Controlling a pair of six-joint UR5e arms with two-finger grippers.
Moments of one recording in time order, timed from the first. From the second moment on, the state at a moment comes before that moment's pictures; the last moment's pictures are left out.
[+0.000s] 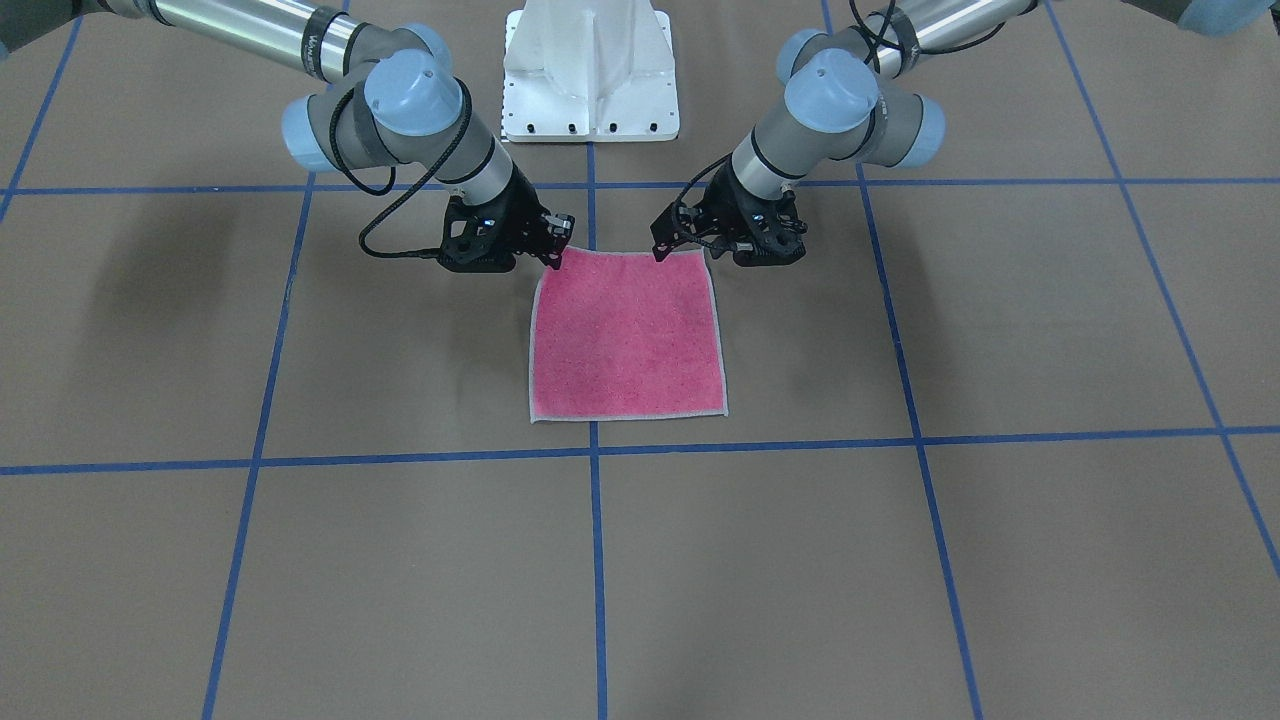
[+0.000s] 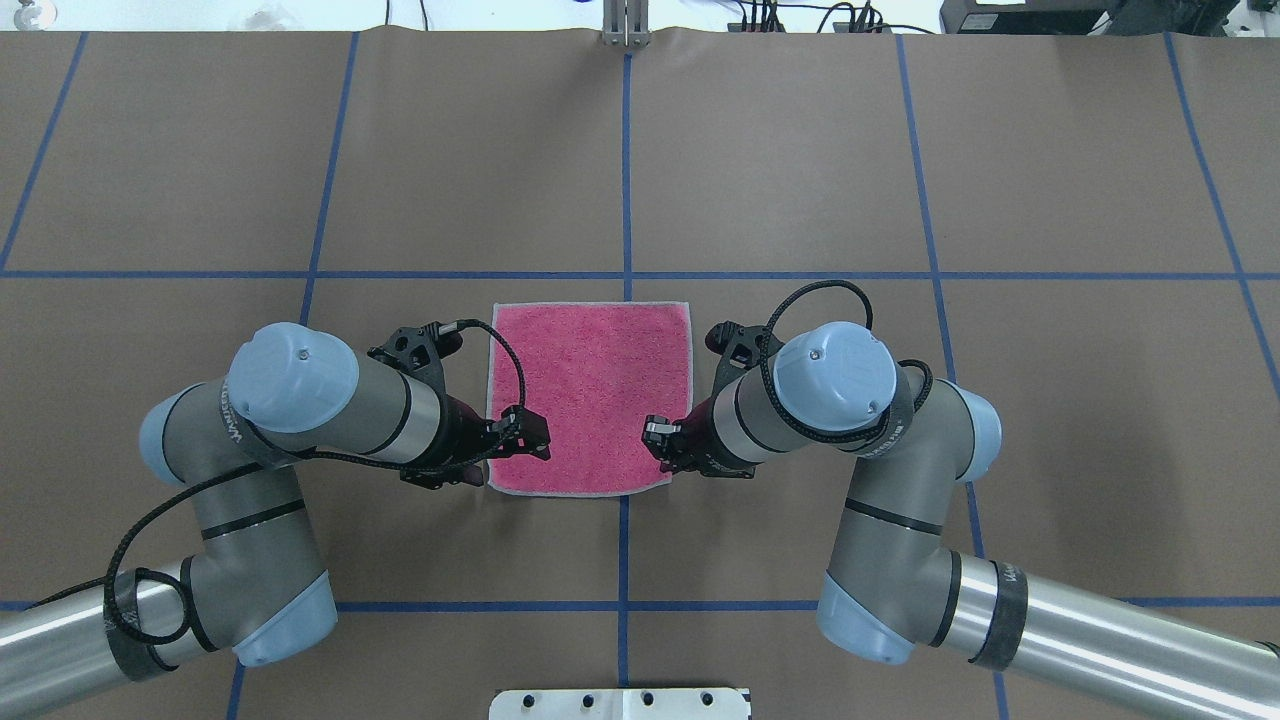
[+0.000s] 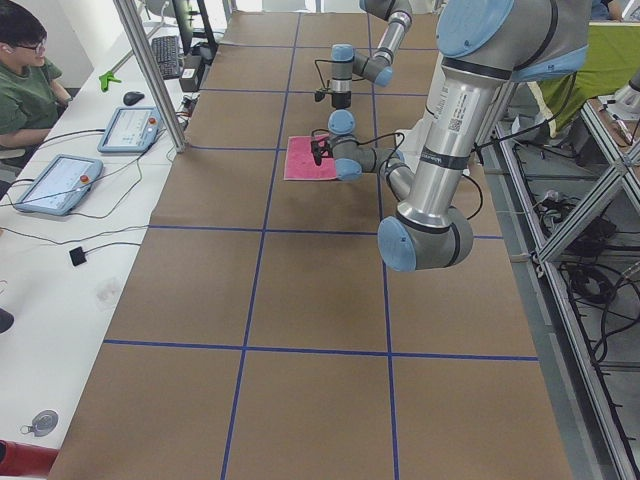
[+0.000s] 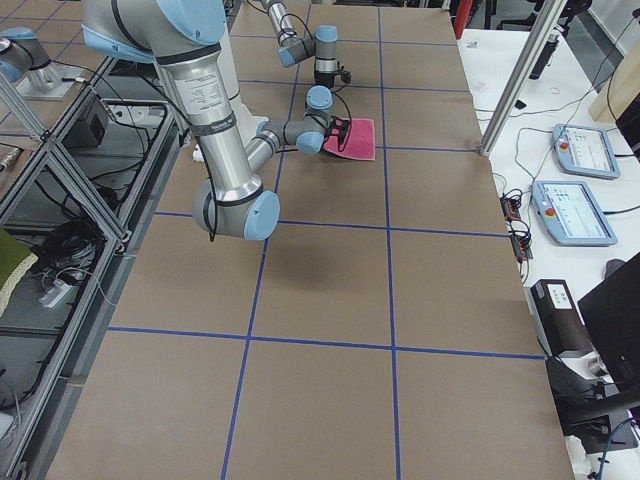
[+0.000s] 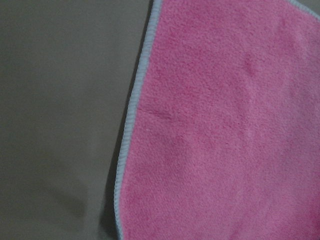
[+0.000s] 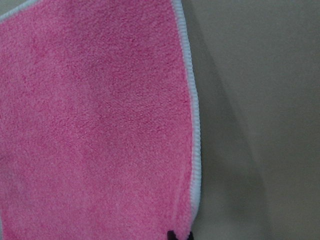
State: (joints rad) left arm -0.45 -1.98 -1.68 -2.20 -1.98 -1.64; right arm 0.42 -1.07 1.64 -1.04 1.95 1.63
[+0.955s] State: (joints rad) left arm -0.44 -1.97 -1.68 -2.20 -1.96 -1.64; right arm 0.42 -1.07 1.64 -1.04 1.95 1.63
